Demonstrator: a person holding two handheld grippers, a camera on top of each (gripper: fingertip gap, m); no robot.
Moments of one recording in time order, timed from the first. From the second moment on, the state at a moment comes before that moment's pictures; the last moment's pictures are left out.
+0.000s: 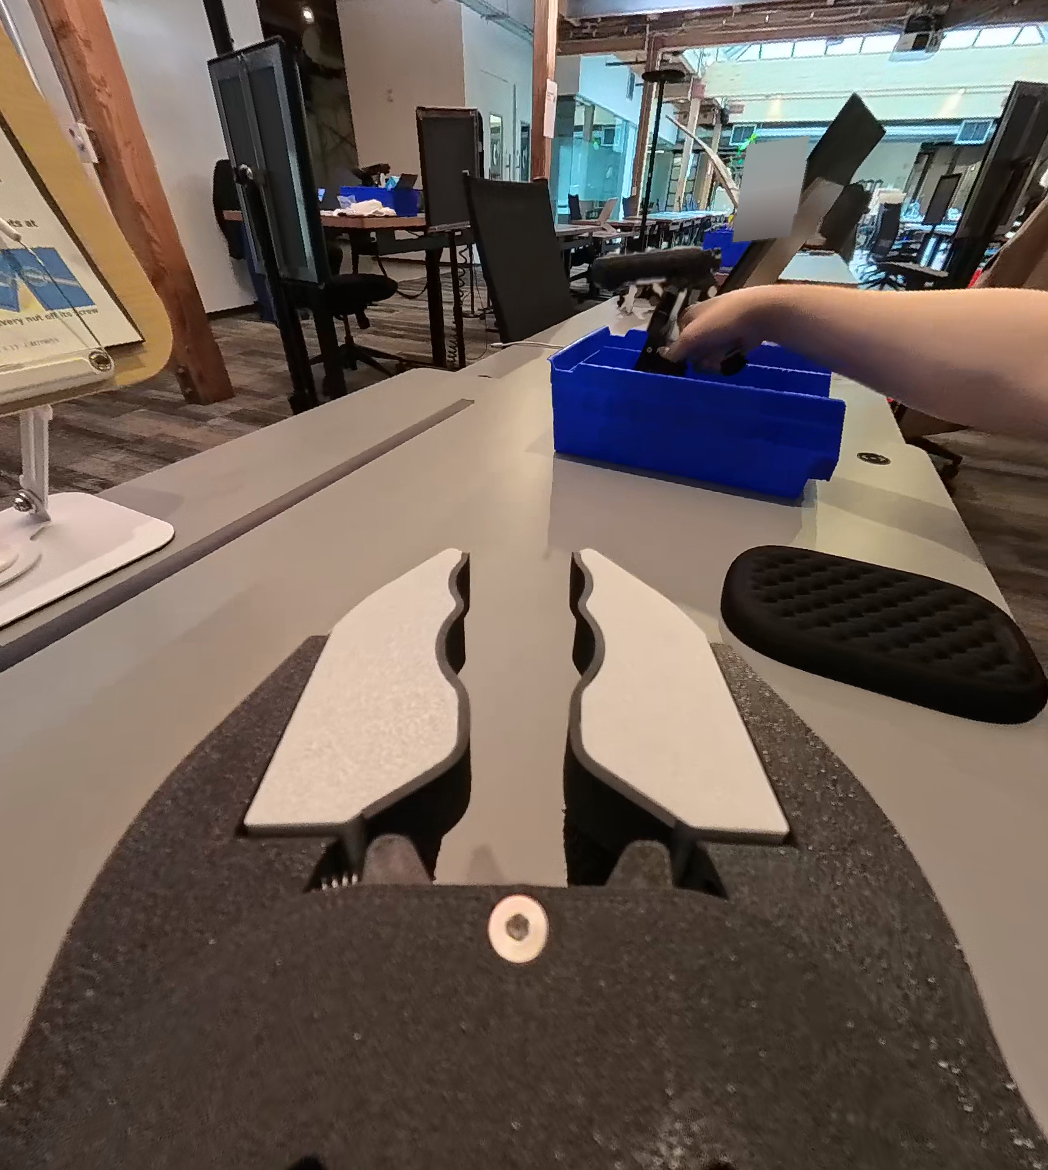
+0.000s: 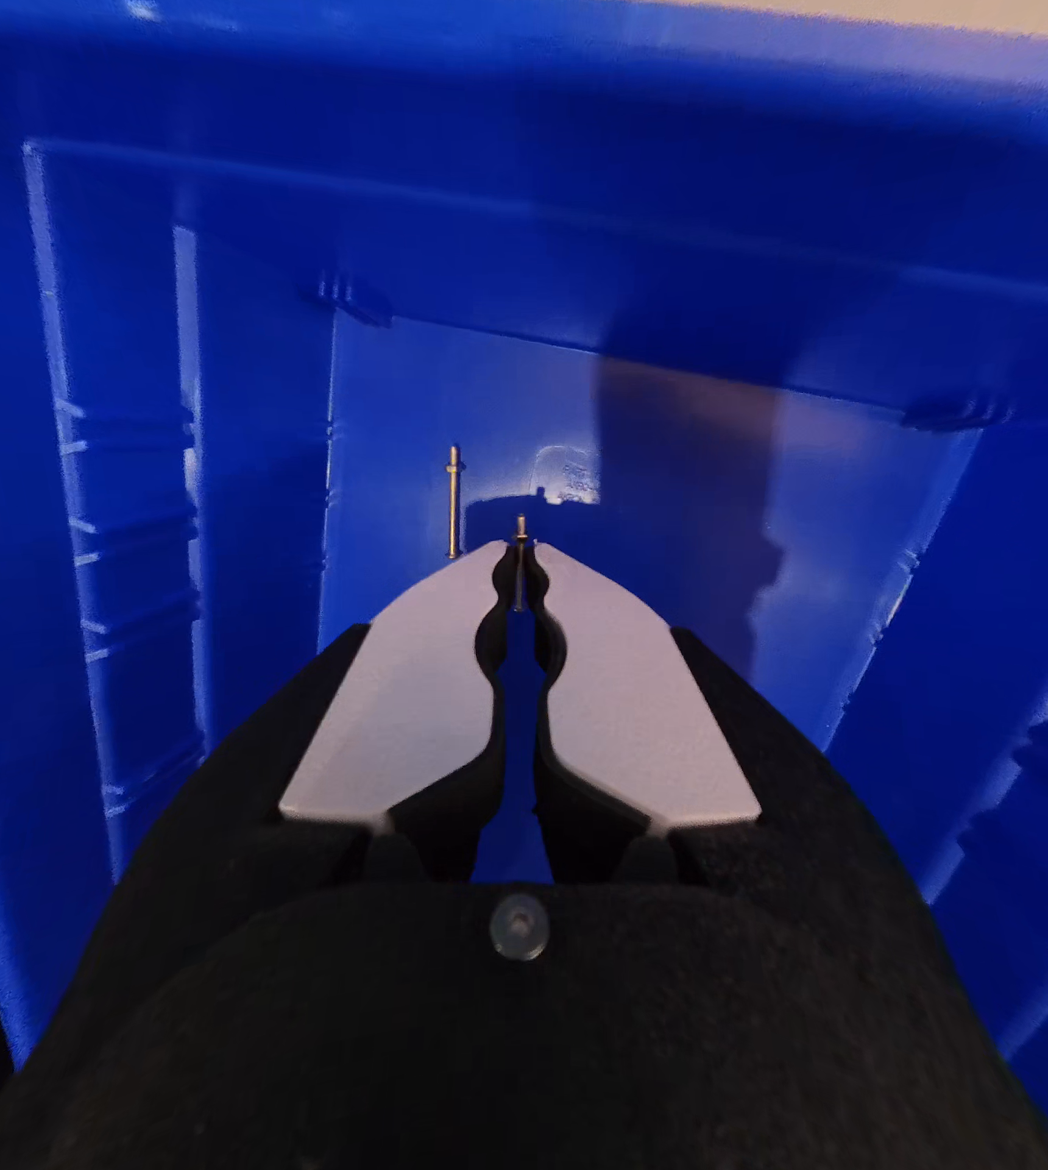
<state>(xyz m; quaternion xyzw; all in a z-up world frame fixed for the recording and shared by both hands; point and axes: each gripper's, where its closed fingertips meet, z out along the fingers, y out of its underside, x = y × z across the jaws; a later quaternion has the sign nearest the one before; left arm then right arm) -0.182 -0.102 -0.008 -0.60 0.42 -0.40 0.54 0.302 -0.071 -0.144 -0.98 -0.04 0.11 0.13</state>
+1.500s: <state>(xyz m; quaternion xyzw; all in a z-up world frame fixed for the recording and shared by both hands) -0.282 -0.137 0.015 -0.64 0.35 -0.32 0.60 0.237 -0.127 0.034 -0.87 -0.15 0.04 0.46</state>
